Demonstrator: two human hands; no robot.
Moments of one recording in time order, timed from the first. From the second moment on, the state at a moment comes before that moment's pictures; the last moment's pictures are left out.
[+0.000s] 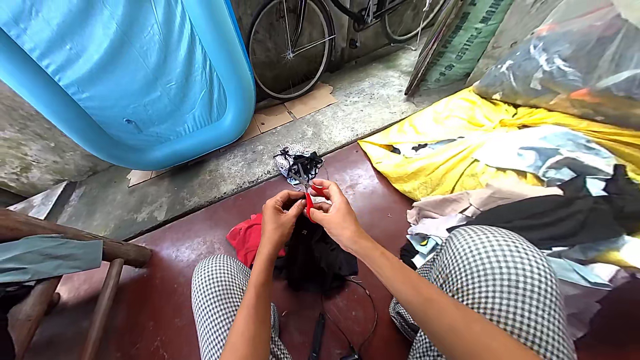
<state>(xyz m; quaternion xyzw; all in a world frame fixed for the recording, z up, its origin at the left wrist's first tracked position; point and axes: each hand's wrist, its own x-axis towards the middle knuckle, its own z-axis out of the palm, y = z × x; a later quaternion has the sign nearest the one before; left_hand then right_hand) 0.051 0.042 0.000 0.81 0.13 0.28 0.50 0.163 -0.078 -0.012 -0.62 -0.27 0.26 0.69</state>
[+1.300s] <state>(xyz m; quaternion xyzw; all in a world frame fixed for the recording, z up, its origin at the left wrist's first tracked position) 0.081 0.028 0.200 0.72 -0.01 0.53 0.45 0.189 -0.083 -0.023 -0.70 -0.30 0.08 0.64</state>
